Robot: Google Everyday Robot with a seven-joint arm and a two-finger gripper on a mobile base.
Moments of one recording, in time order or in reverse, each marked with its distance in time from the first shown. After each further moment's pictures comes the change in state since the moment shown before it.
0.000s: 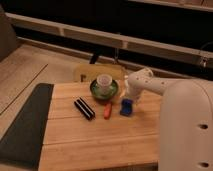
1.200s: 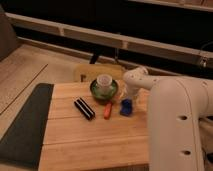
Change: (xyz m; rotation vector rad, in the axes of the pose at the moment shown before) arm 0.002 0.003 0.014 0.100 0.074 0.050
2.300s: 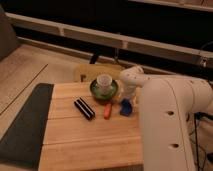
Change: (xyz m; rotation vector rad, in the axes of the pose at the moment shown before) arm 0.004 0.006 0.014 0.040 0.053 0.010
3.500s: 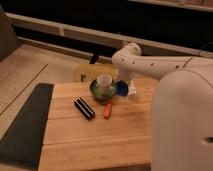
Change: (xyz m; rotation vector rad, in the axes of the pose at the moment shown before) arm -0.020 0.049 -0.189 -0.043 -0.346 -0.142
